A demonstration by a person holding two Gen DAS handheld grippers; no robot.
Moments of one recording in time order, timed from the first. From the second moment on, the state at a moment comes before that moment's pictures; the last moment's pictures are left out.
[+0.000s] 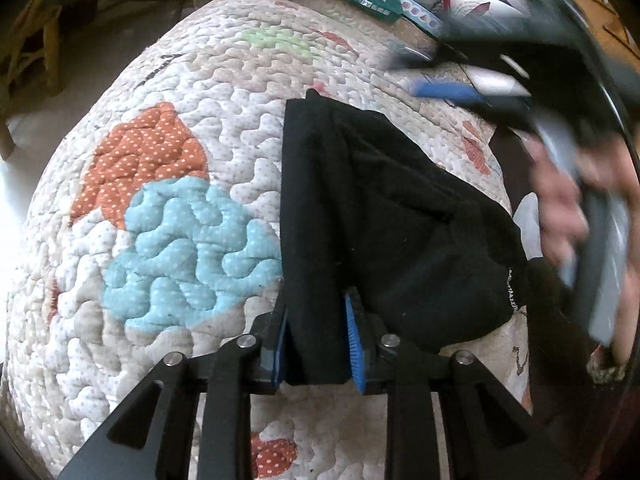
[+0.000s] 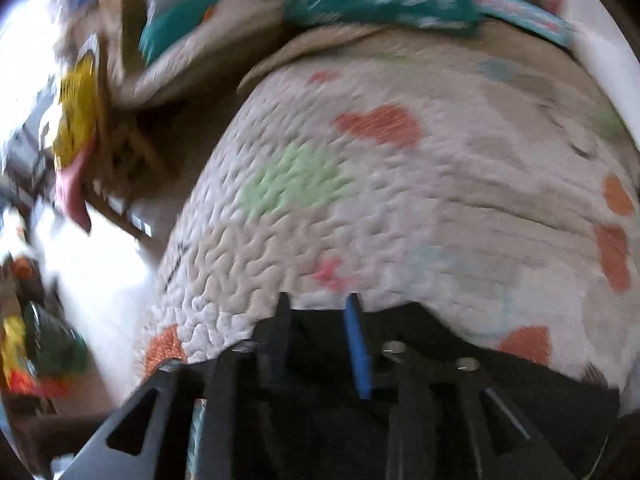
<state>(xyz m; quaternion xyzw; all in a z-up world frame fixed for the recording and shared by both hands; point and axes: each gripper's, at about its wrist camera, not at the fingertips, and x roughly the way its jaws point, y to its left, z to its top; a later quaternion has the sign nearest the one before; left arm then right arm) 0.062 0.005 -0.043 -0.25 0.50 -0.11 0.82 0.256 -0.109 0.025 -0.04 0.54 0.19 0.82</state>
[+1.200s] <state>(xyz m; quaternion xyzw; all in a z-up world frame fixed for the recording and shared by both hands) 0.171 -0.163 0.063 -0.07 0.47 -0.28 0.84 0.062 -0.410 0.004 0.33 0.41 -0.06 0.85</state>
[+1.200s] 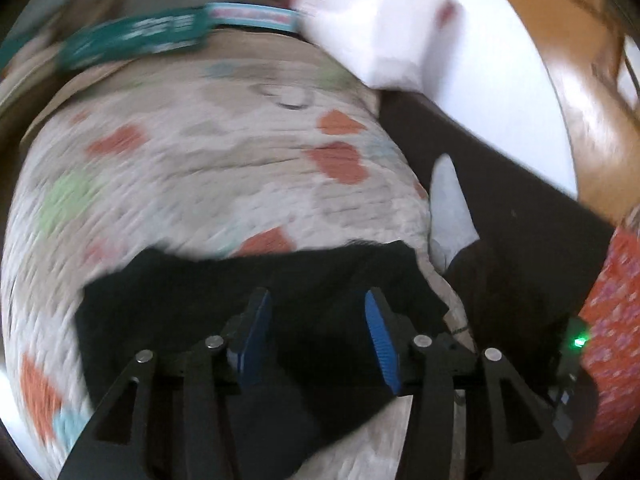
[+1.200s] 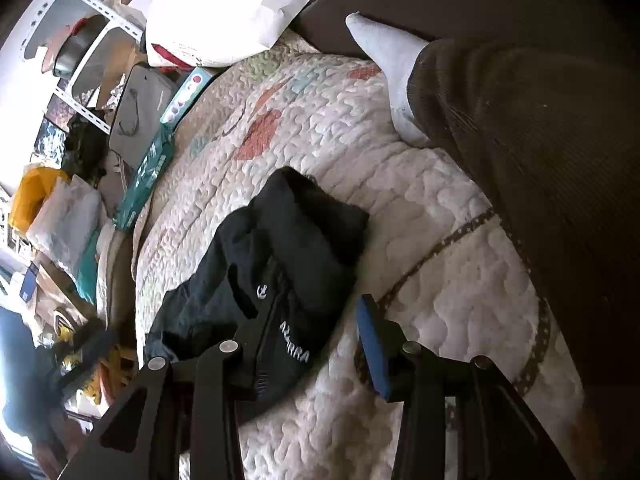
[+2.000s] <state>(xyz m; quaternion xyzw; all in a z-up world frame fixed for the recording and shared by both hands) 0.226 -0.343 -0.010 0.17 0.50 -0.35 0.77 0.070 -0.414 -0.001 0.28 0.38 -0.12 0.87</state>
